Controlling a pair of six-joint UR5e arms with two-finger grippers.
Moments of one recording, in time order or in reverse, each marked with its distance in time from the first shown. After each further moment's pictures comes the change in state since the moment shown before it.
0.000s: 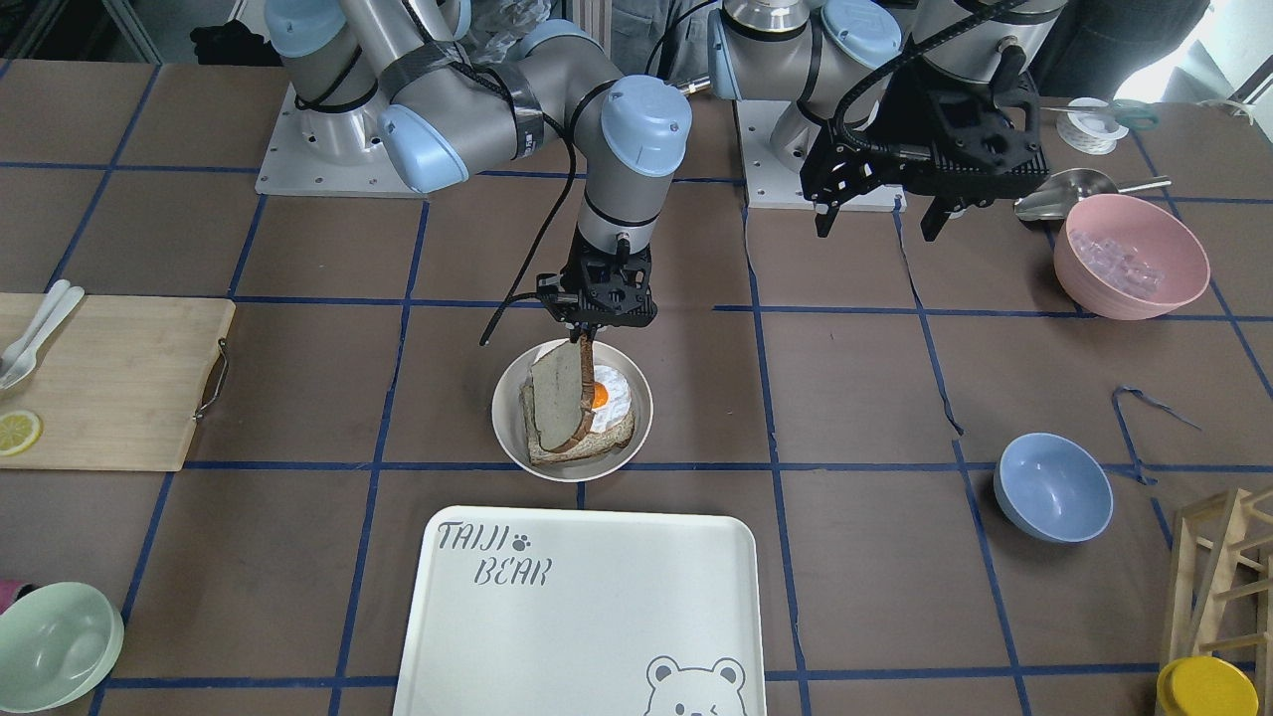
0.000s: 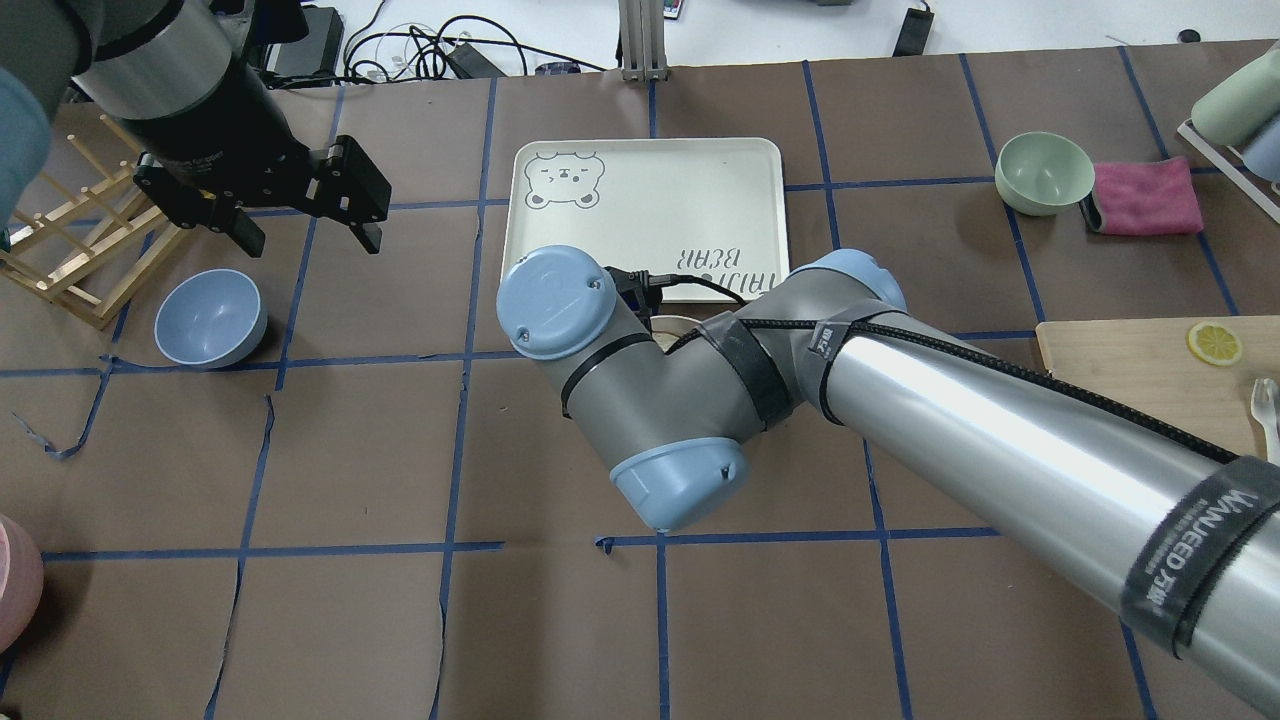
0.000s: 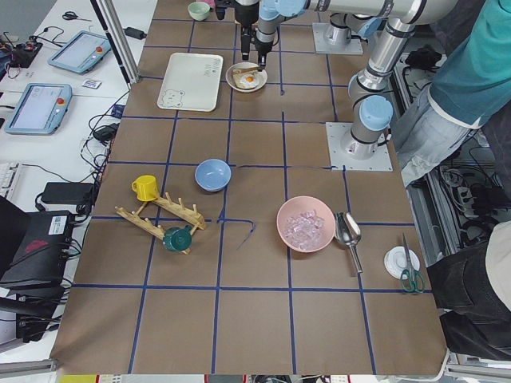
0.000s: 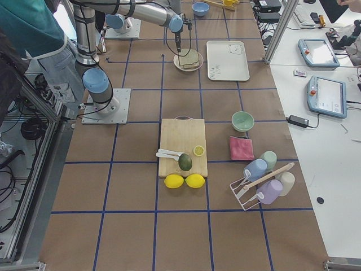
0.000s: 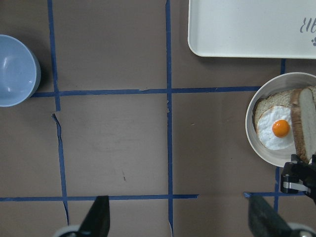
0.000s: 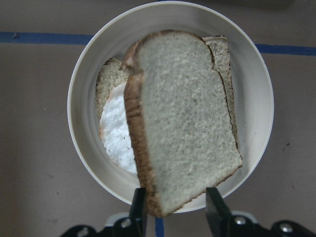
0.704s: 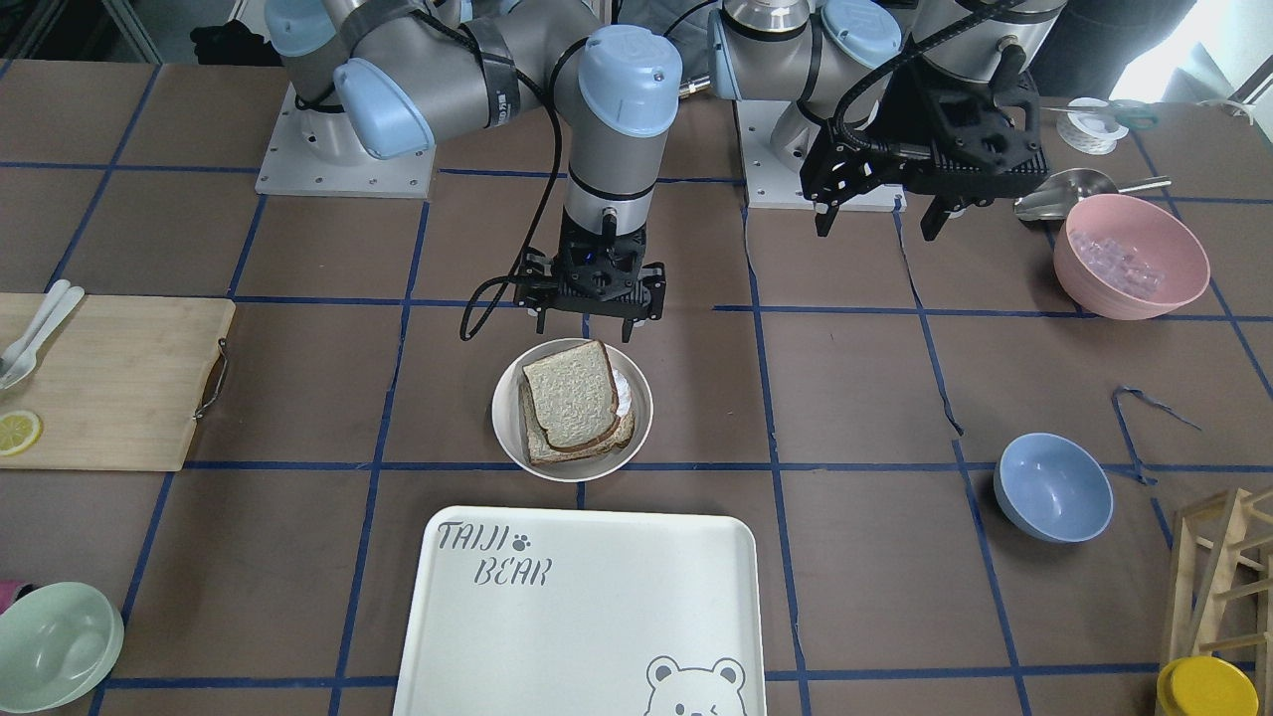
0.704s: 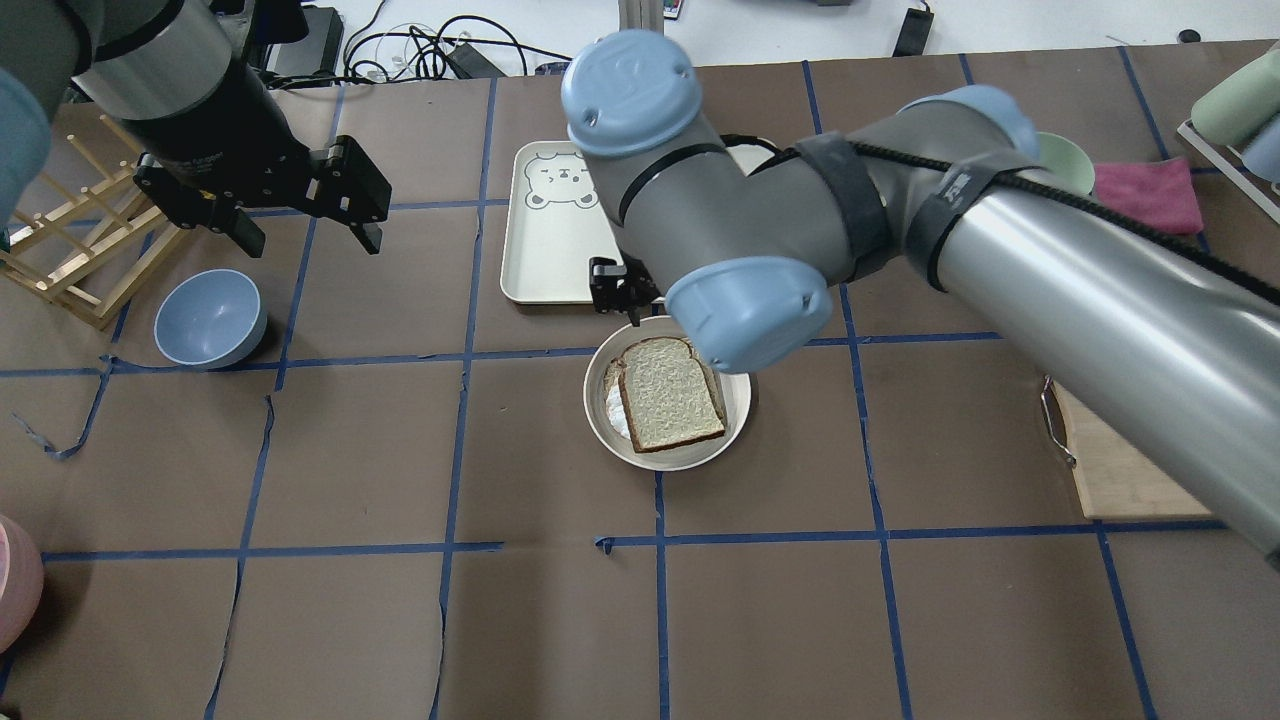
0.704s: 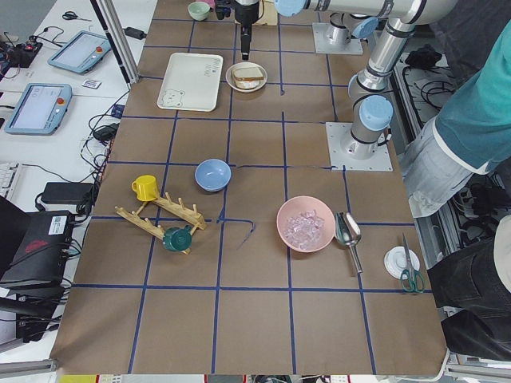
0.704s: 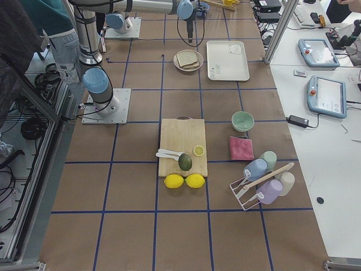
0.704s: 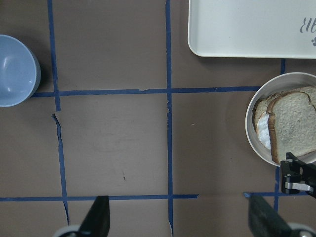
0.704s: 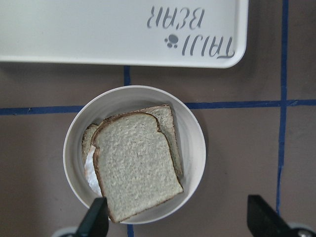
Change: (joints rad) left arm 0.000 0.001 0.000 0.000 0.000 -0.001; right arm -0.196 -0.068 -0.236 0.299 0.090 -0.189
